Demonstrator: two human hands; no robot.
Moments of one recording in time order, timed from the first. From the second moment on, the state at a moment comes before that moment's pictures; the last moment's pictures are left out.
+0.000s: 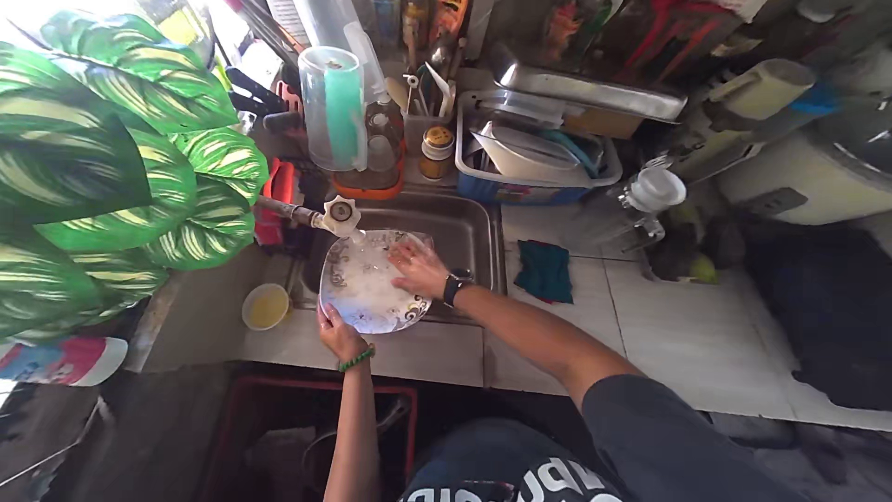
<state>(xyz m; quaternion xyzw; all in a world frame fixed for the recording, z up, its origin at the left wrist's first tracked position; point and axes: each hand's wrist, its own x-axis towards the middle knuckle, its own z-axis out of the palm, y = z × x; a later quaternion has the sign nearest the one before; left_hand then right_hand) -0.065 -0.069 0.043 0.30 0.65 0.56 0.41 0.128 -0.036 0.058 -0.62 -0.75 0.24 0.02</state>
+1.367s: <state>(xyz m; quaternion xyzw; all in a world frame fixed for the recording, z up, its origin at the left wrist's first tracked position) 0.027 -0.002 0.100 0.26 0.56 0.50 0.61 0.101 -0.064 0.125 -0.69 -0.59 0.35 0.21</state>
